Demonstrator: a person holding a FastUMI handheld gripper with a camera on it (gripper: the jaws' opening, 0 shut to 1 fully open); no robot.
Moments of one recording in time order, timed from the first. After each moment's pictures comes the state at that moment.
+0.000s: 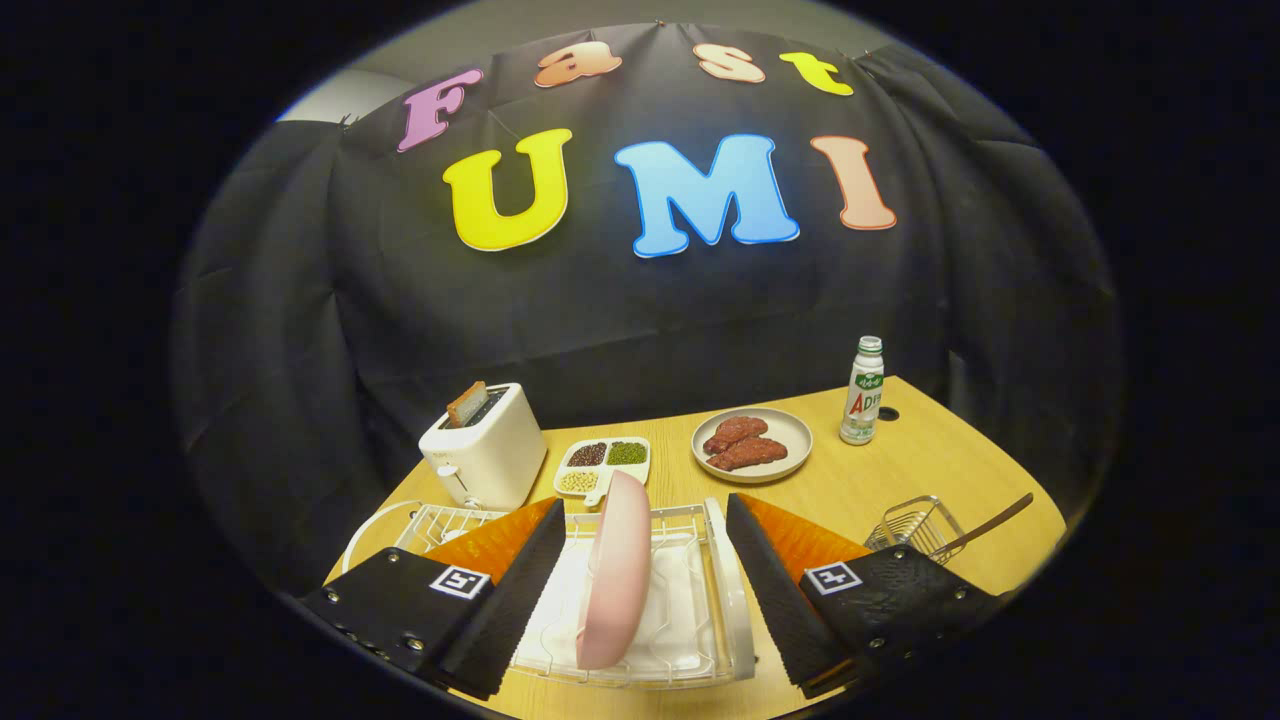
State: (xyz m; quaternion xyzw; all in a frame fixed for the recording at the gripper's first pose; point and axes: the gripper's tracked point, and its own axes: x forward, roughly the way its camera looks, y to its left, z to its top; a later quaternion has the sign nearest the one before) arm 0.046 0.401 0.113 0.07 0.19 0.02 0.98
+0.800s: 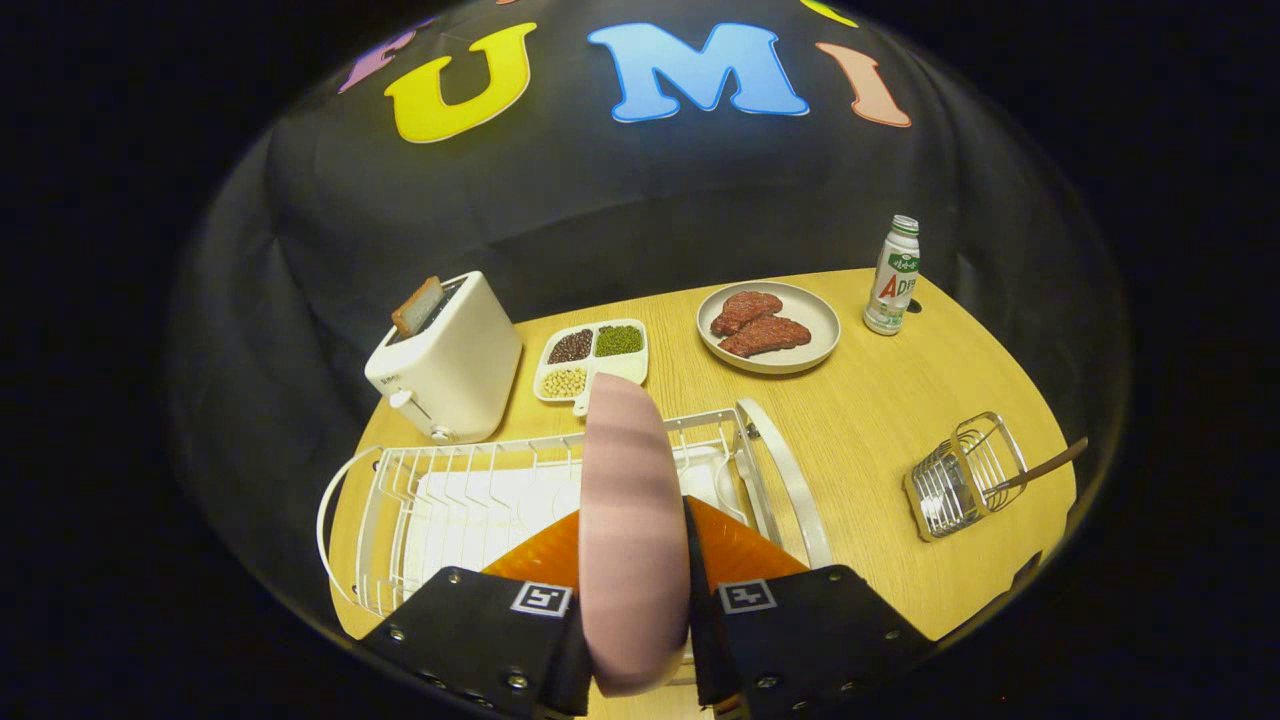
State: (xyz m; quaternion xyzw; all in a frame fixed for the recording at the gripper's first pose) arm 0.069 0.421 0.037 0.06 0.37 -0.01 0.93
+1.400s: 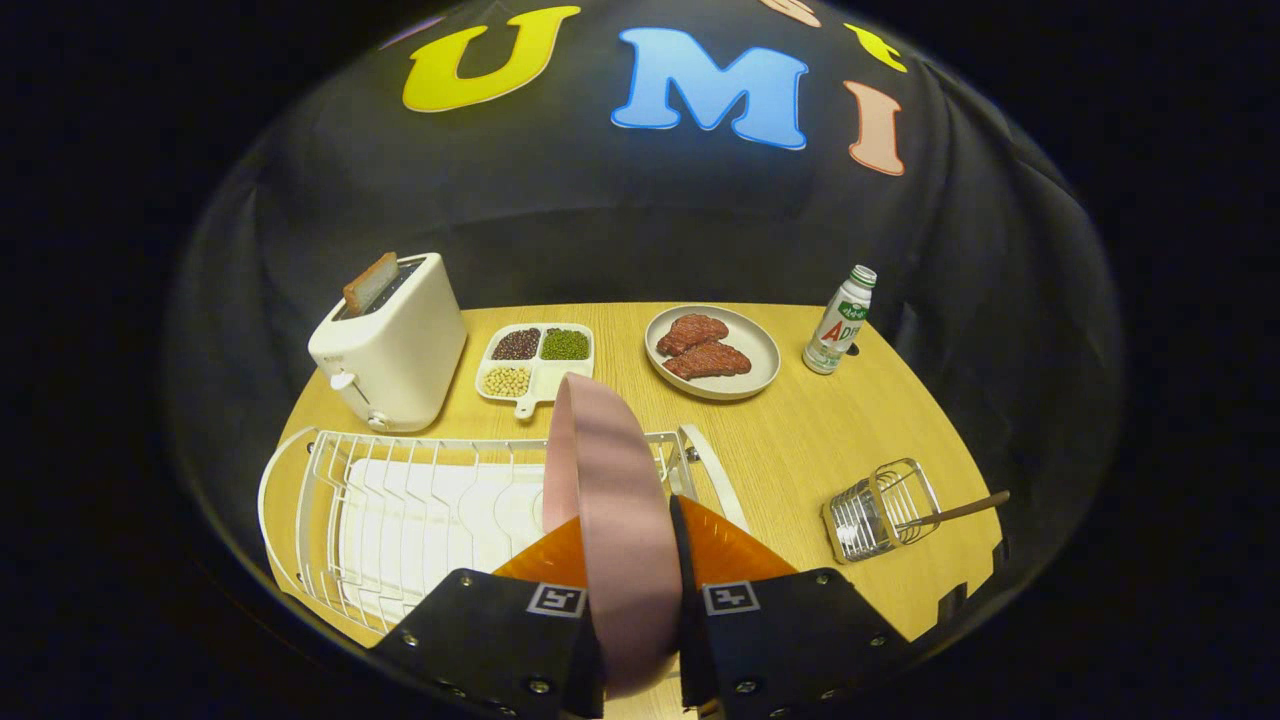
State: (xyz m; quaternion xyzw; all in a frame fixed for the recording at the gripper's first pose) arm 0.075 0.407 0.061 -0.04 0.36 -0.08 0.93
